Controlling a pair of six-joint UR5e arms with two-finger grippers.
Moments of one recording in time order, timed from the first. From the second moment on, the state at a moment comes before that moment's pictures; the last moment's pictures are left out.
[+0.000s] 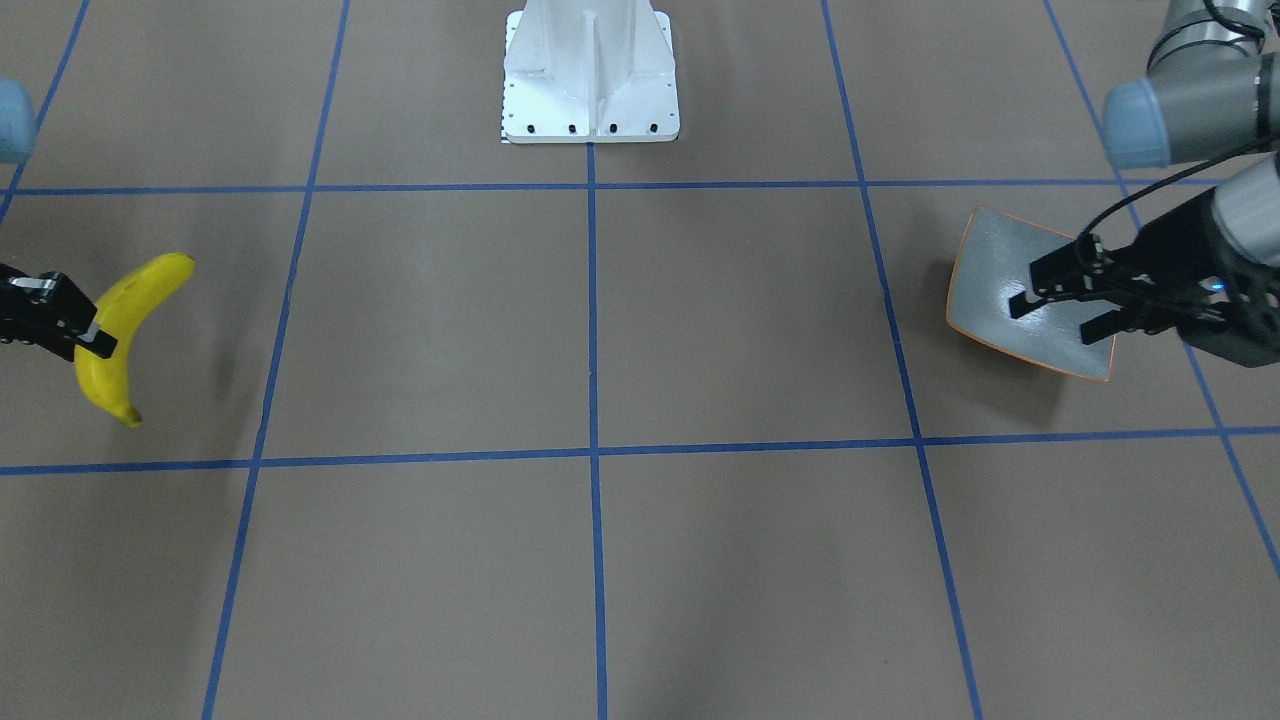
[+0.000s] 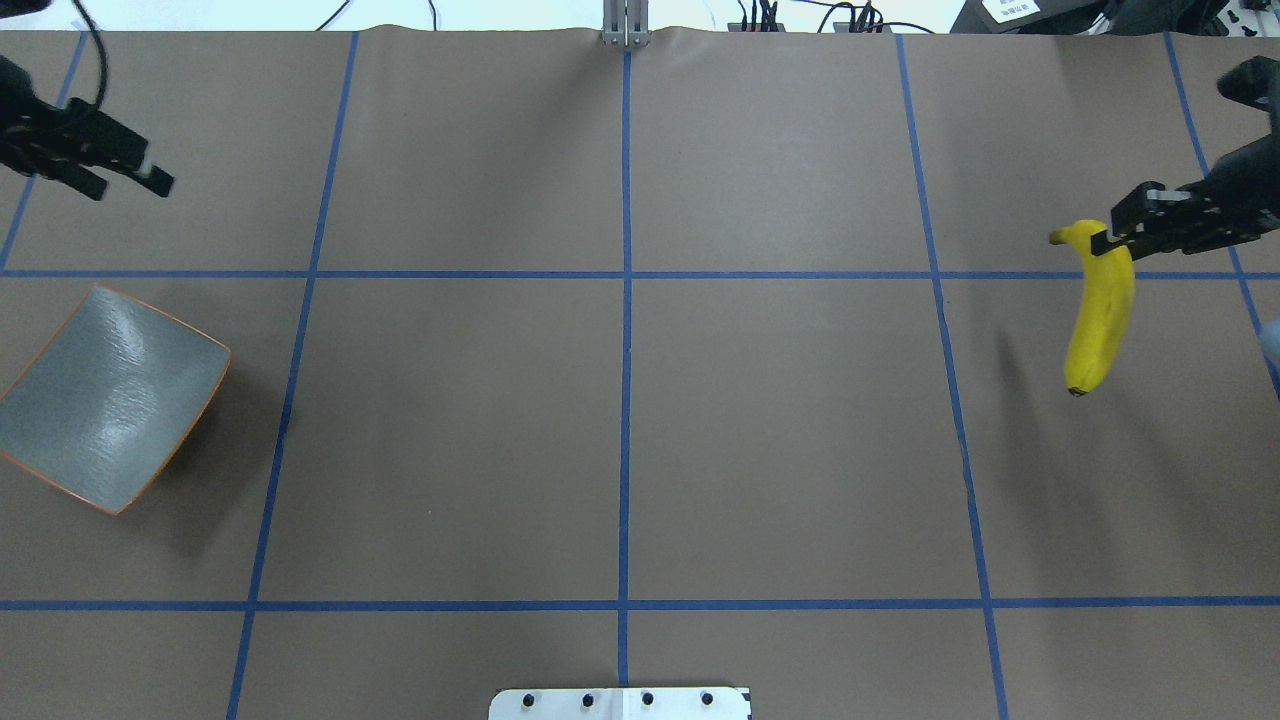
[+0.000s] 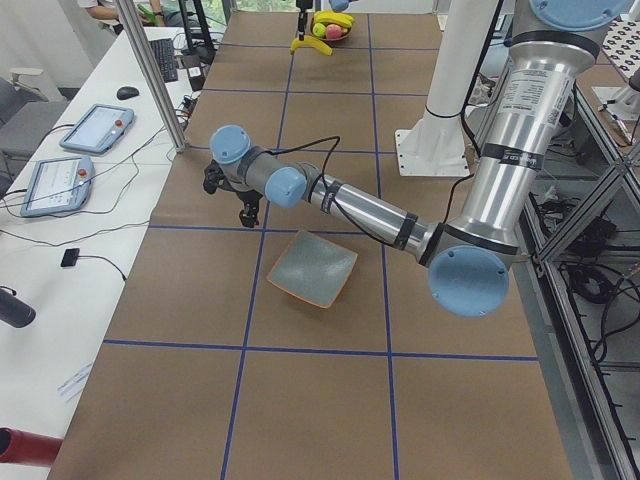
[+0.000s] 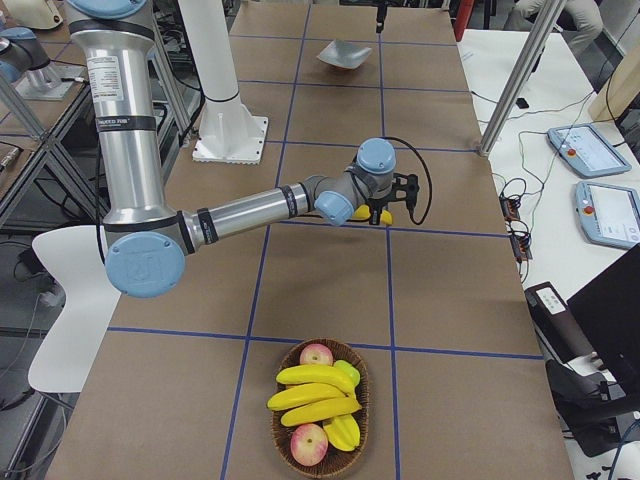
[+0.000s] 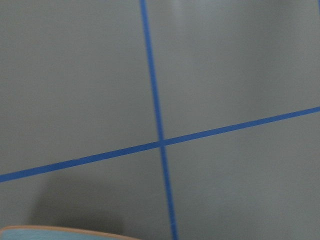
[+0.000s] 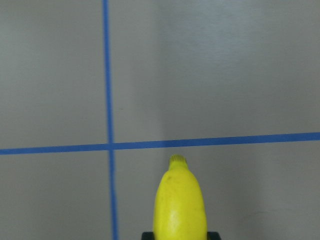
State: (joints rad) left arm -1.16 -1.92 -1.69 -1.81 -2.59 -0.65; right arm 1.13 -1.44 1.76 -1.06 2.39 0.98
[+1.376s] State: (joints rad) left arm -0.82 -2.15 -1.56 -2.33 -2.50 -0.88; right arm 0.71 -1.03 1.71 -1.03 2.12 1.43
